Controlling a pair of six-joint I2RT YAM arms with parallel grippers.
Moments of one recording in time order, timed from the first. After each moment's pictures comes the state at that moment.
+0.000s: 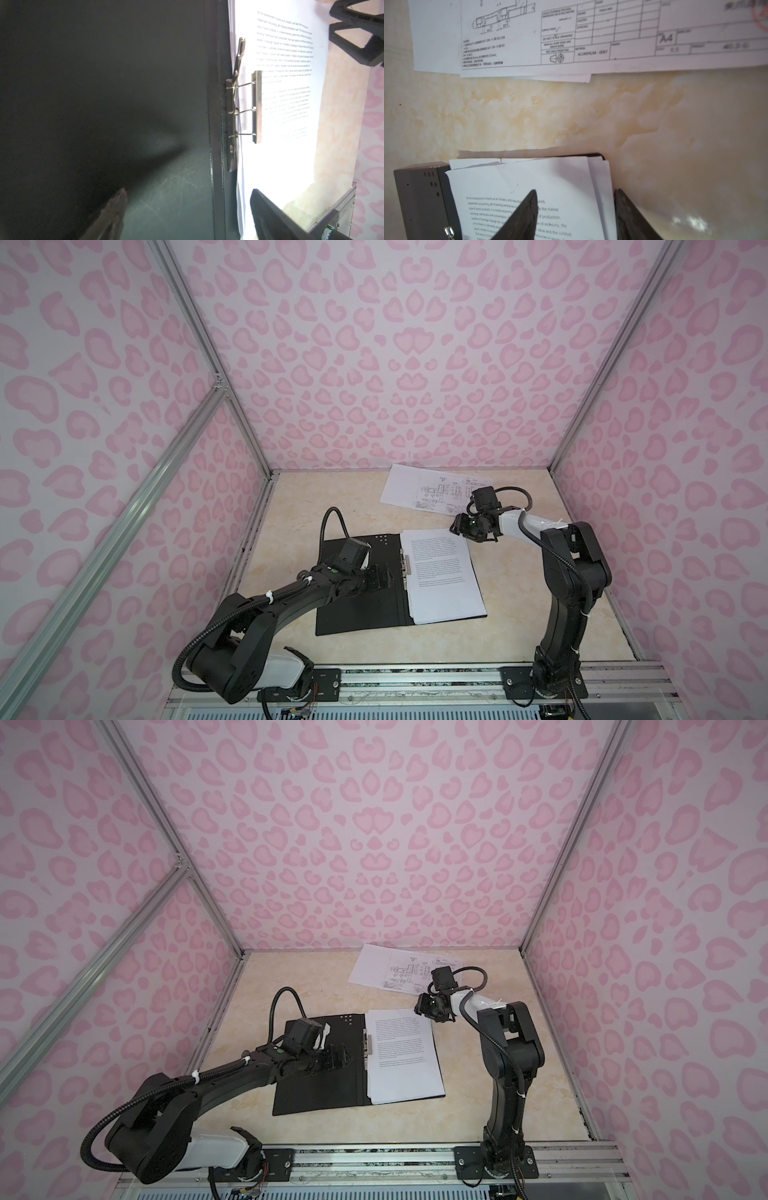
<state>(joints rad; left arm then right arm) -0.54 1.40 0.63 -0.24 0.24 -0.69 0.26 1.96 1.26 -0.36 -0.22 0.51</state>
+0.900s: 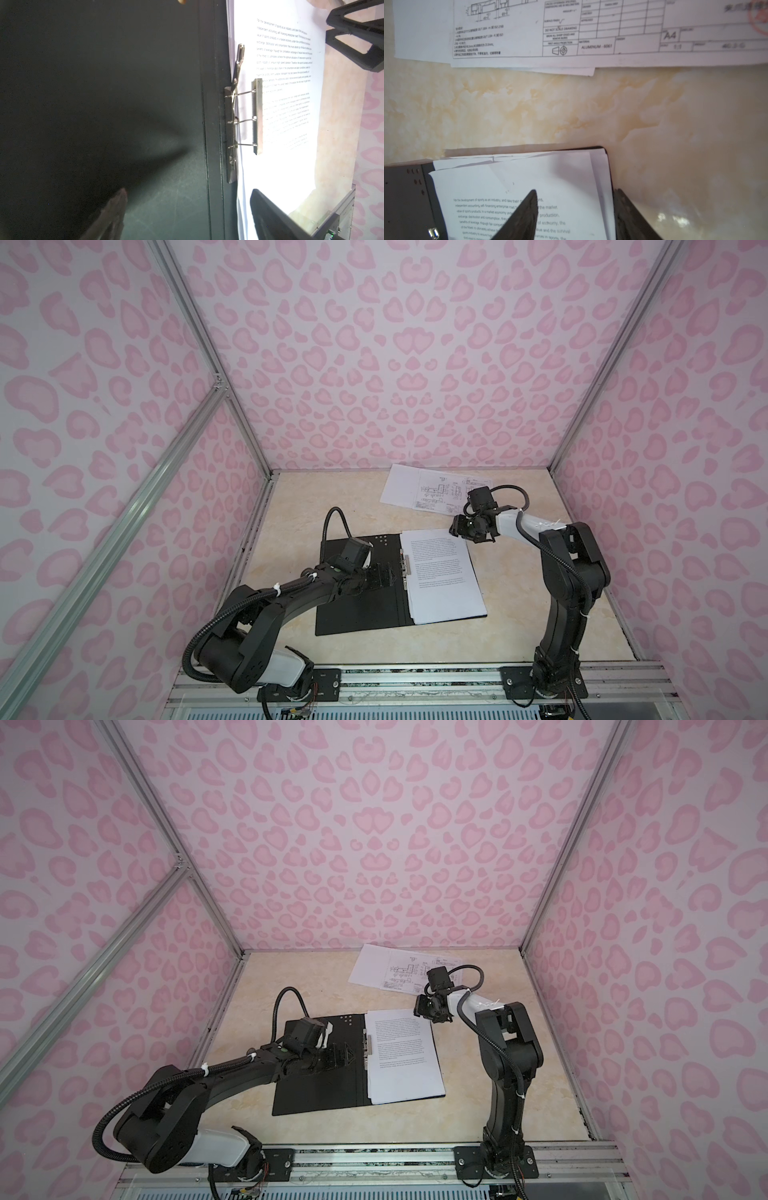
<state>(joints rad) -0.54 1.44 0.63 -0.18 0.24 -0.69 0.28 1.95 1.26 -0.39 -0.18 0.49</state>
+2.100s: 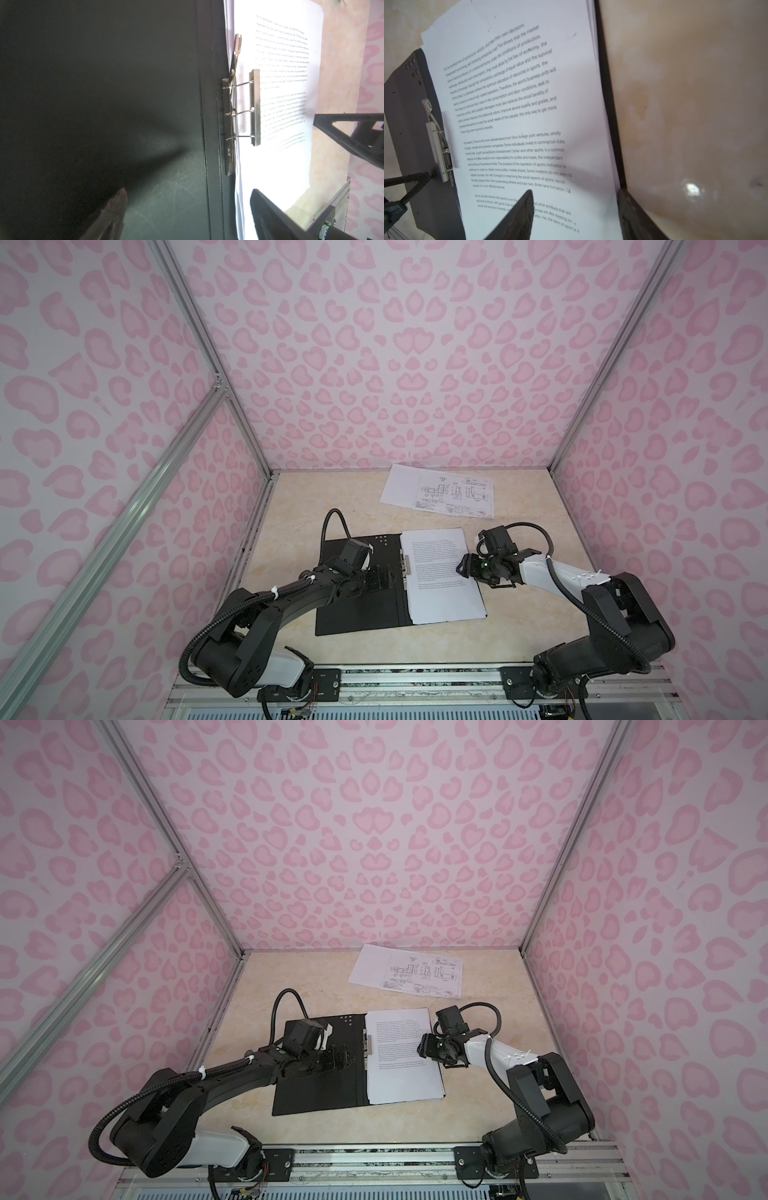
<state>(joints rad) -0.54 1.42 0.61 -0.17 0.27 -0.68 0.36 1.48 0.69 -0.30 -0.24 0.59</state>
